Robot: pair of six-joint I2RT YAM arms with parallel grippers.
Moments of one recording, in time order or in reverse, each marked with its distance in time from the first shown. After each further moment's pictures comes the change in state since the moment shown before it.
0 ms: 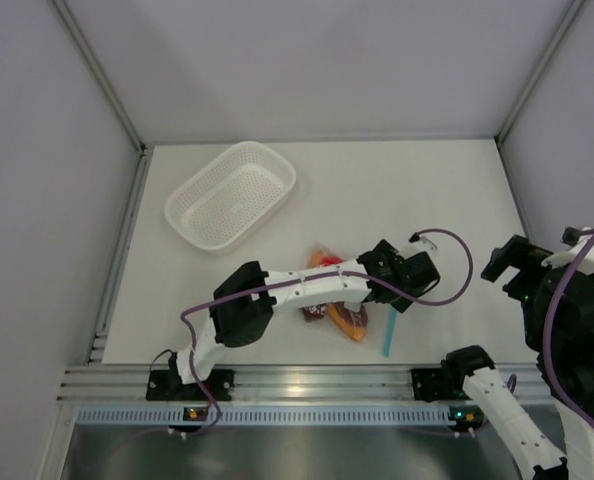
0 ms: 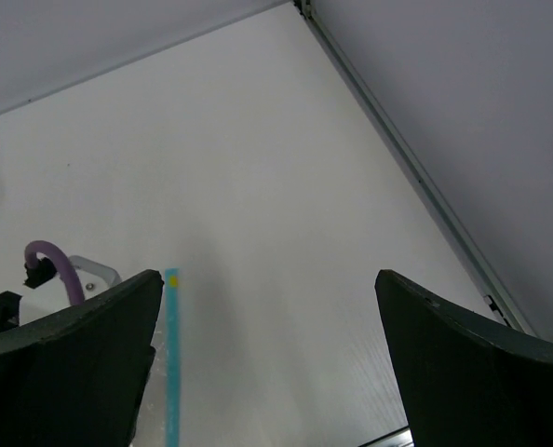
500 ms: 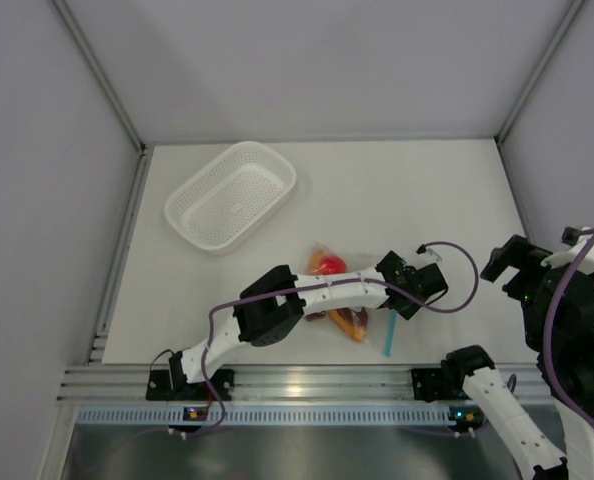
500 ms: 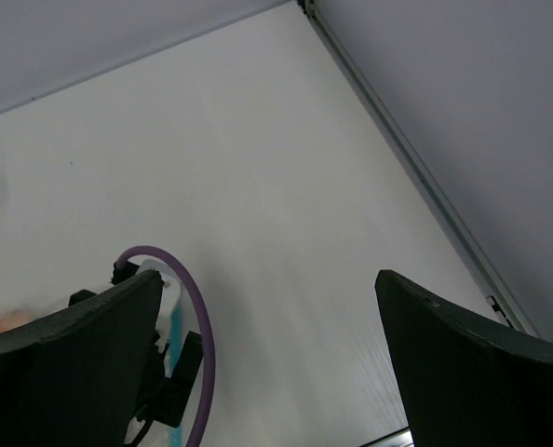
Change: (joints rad) left arm -0.010 0.213 0.120 0.007 0.003 -0.024; right arm 0.000 0.000 0.000 -0.002 -0.006 0.000
